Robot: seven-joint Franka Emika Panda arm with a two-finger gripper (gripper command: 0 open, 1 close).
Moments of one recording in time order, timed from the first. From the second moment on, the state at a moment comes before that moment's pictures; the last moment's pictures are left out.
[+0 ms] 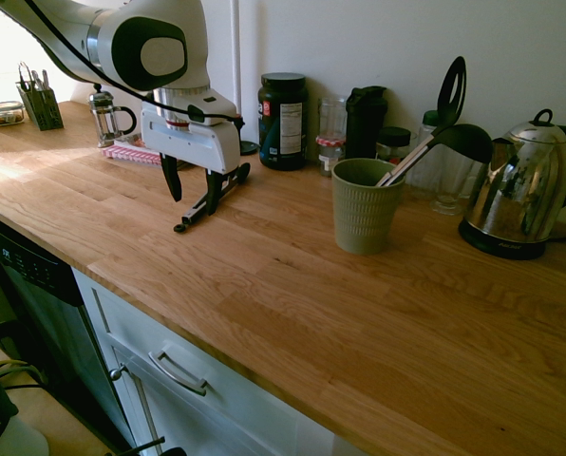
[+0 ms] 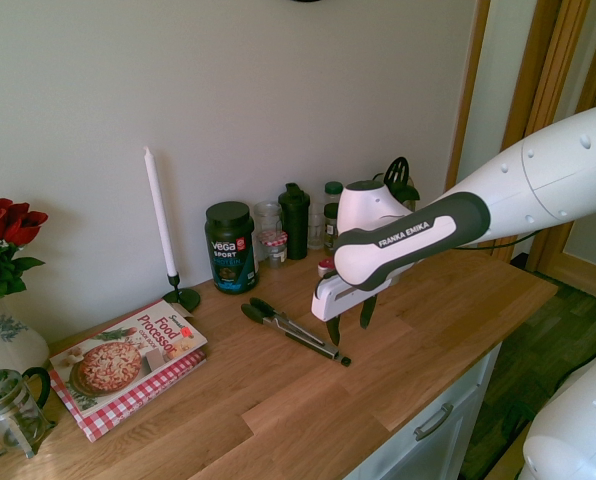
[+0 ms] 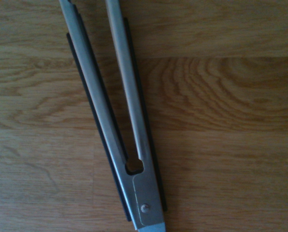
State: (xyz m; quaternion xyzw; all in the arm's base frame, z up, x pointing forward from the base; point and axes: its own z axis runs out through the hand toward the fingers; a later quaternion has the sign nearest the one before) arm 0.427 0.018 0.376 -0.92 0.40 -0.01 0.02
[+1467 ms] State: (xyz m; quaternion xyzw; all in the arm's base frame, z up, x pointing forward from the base) arm 0.562 0.129 0.360 -0.96 0.28 -0.06 0.01
